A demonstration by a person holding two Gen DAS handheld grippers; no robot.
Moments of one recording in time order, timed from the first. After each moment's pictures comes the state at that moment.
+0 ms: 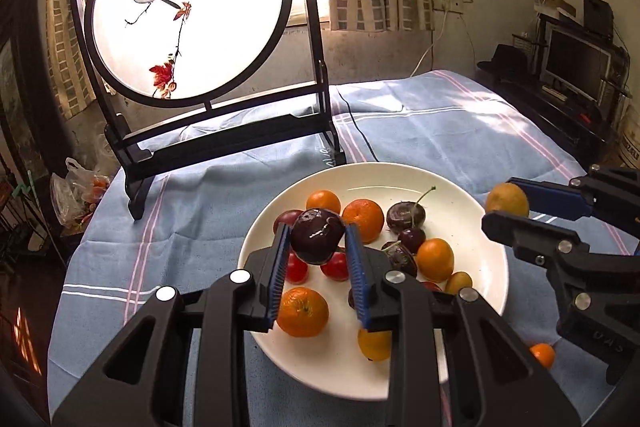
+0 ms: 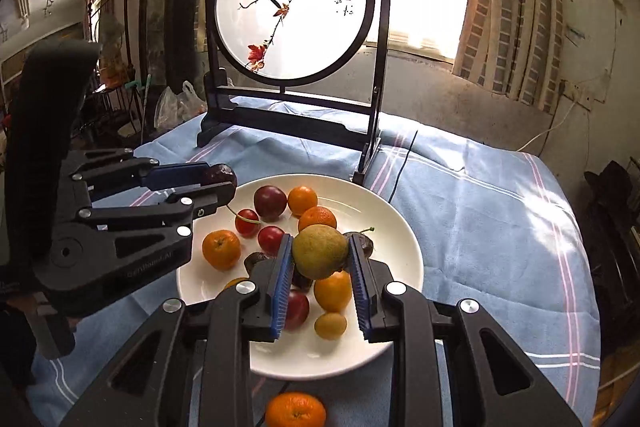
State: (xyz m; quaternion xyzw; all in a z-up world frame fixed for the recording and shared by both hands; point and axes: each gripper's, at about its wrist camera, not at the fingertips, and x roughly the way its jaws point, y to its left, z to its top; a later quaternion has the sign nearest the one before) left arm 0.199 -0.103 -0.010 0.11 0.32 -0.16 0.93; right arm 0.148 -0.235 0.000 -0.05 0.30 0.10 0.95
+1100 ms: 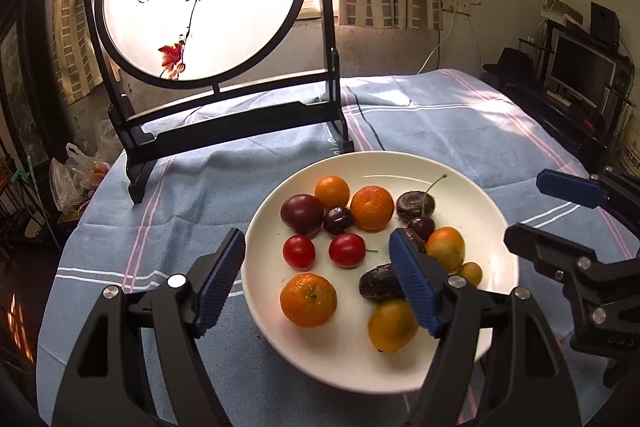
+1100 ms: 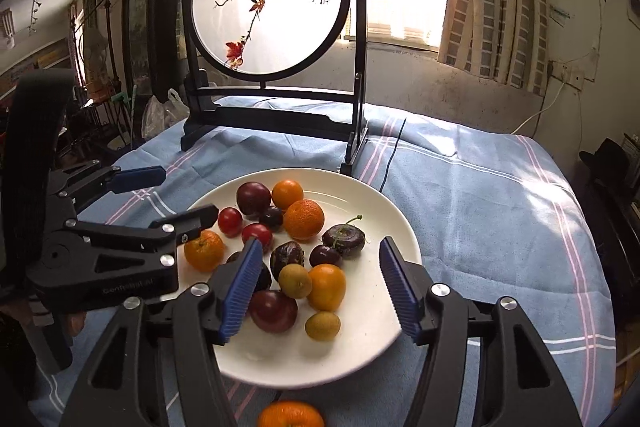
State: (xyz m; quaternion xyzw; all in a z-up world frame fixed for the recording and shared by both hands) left arm 0.188 -0.091 -0.016 0.10 0.32 -0.16 0.93; right arm 0.125 -0.251 -0.009 -0.03 0.30 0.09 0.95
